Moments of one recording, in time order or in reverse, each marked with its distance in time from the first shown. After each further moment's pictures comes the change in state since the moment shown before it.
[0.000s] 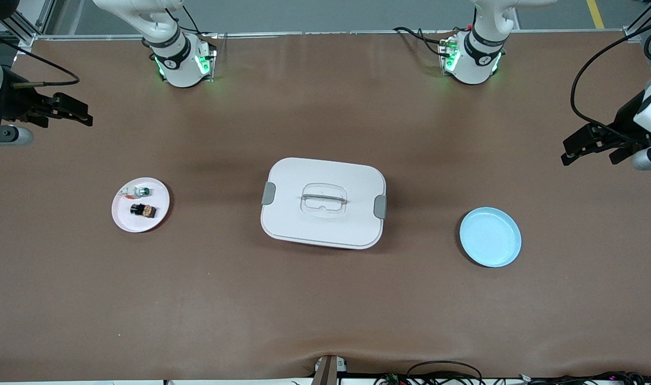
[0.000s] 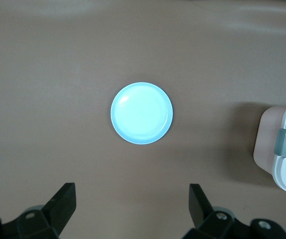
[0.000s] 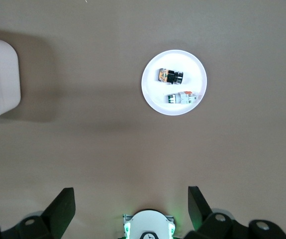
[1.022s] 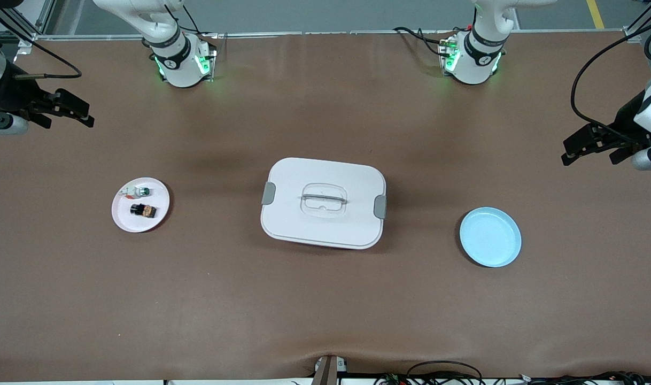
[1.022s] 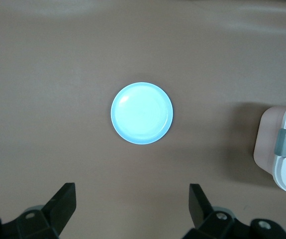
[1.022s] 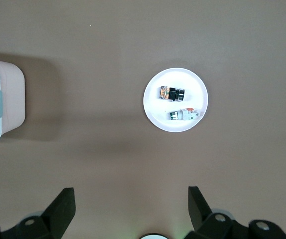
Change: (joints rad) left arm 0.000 0.000 0.001 0.000 0.000 0.000 0.000; right arm -0.011 -0.113 -0.002 -0.168 0.014 0.168 0.000
